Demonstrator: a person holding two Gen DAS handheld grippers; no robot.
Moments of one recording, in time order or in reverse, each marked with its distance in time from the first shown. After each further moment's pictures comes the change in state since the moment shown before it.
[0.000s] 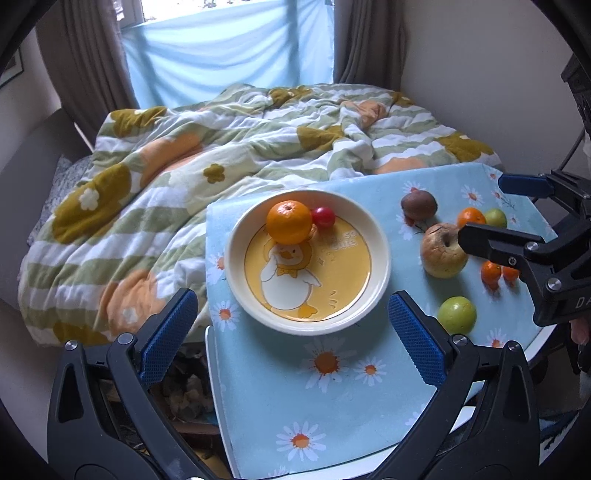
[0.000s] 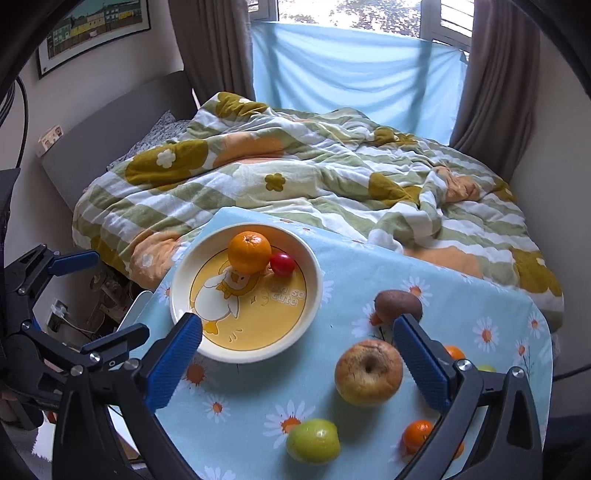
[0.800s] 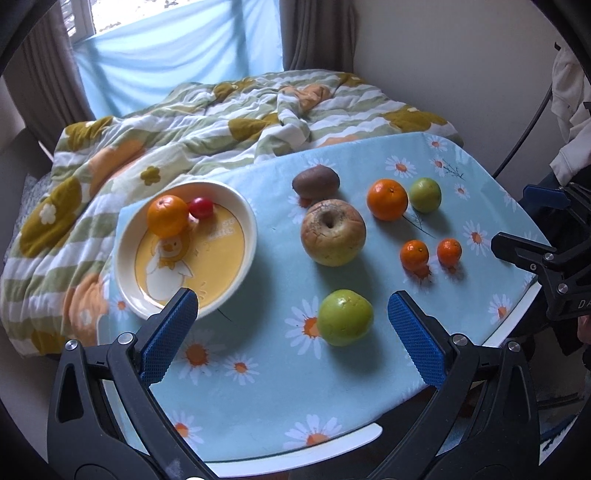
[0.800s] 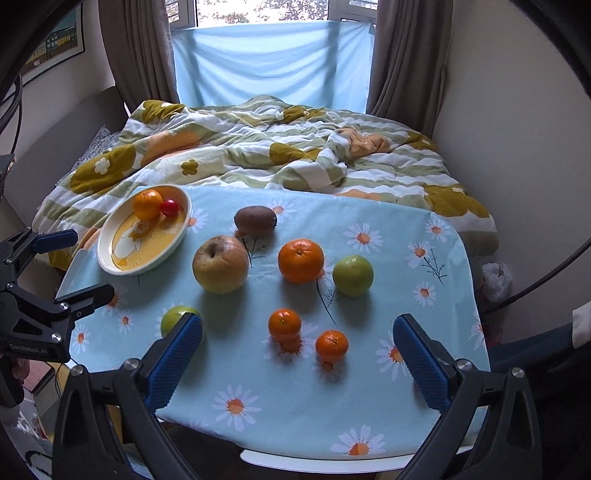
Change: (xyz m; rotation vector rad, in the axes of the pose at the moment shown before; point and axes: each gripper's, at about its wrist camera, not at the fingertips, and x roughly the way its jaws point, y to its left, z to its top) left arm 0.020 -0.144 -0.015 0.073 0.060 -0.069; right arm -0.063 -0.132 -0.110 0.106 0.040 -0.161
